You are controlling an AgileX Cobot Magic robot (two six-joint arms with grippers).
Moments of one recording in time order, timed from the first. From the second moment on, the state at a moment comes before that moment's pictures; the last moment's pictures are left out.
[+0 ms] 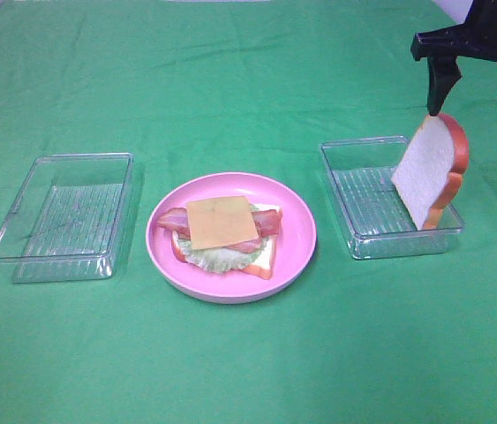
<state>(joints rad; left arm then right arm) -0.47 0.00 -0.50 -0.09 1.06 0.10 0.12 1.95 -1.71 -0.02 1.18 0.13</state>
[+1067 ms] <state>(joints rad) -0.47 0.00 -0.50 -0.09 1.06 0.10 0.07 2.09 -1.70 0.10 1.15 -0.01</state>
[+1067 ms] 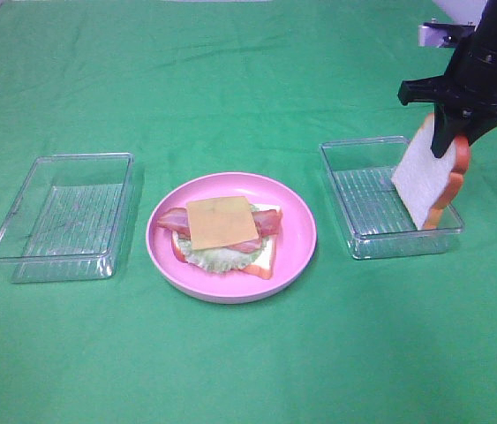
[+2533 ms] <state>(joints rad) -0.47 0.00 -0.50 -0.09 1.06 0.10 0.29 1.88 -1.24 1.05 0.78 -0.31</state>
